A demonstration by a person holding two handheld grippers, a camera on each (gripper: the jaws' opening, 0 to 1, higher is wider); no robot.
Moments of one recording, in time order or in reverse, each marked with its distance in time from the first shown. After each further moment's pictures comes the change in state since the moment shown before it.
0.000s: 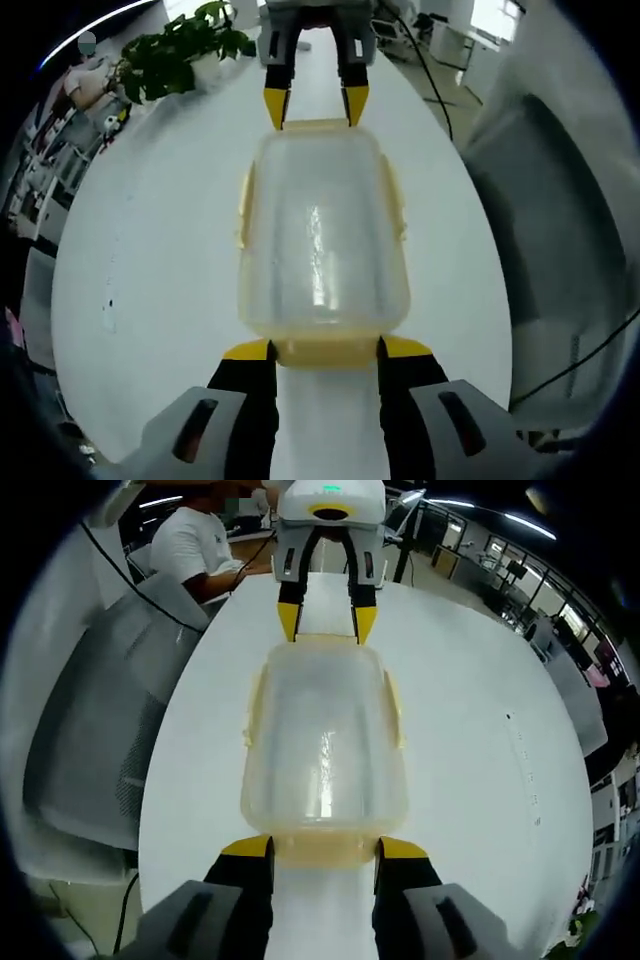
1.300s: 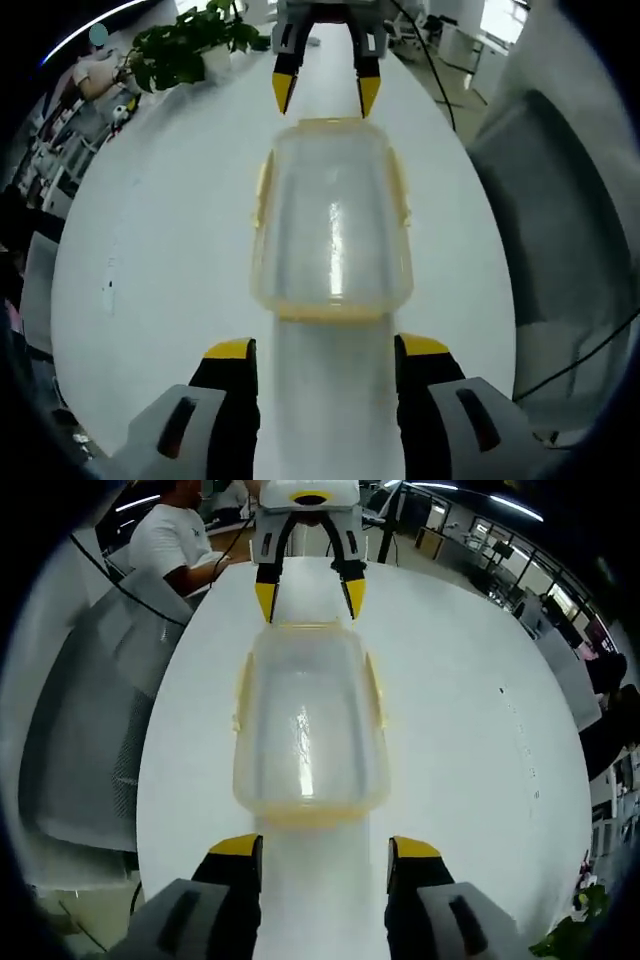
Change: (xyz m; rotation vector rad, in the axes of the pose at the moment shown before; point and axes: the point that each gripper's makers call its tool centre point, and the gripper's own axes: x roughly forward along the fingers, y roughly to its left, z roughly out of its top) left arm -0.007 -0.002 -0.015 -0.048 -0.017 0.029; right arm -0.007 0.002 -0.014 0.069 0.075 -0.046
